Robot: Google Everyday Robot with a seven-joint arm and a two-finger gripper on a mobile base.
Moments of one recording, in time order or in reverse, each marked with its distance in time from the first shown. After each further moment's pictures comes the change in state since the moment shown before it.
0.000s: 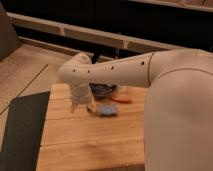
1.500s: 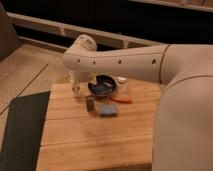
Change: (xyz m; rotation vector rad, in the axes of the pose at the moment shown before) arm -0.108 -0.011 -0.078 -0.021 -0.394 -0.094
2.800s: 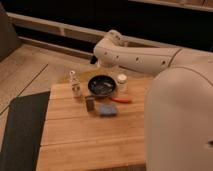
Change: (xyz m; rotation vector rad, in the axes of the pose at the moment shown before) arm -0.099 -0.146 0.048 0.111 -0.173 0.090
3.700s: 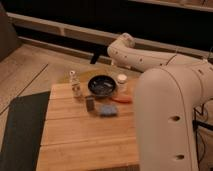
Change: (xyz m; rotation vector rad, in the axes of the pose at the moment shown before) arm -0.015 -0.083 0.089 0.060 0.034 0.179
